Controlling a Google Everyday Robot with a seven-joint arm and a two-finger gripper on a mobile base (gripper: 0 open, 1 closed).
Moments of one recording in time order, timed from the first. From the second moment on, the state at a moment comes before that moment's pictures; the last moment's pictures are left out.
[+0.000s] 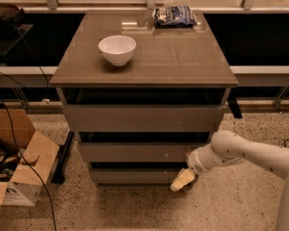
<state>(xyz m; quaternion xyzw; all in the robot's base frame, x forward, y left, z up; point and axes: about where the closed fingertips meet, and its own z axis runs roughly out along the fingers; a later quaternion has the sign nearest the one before) 0.546 -0.163 0.441 -0.46 0.84 0.21 0.19</state>
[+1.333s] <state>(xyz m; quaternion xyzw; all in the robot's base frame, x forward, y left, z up) 0.554 -0.159 0.377 -0.44 0.86 0.21 0.17</state>
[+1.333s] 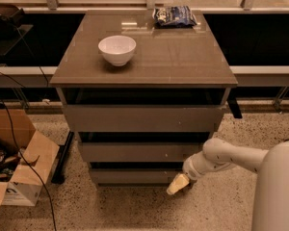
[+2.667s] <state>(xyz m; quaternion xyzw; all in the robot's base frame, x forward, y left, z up) 0.594 -0.153 0.254 -0.40 0.87 0.22 0.17</state>
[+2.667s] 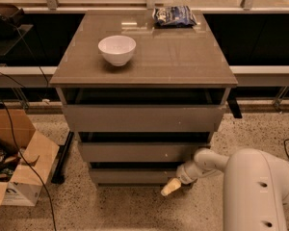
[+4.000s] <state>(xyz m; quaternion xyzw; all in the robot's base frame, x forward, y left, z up) 0.598 -0.152 0.203 -0.41 0.88 0.23 0.12</state>
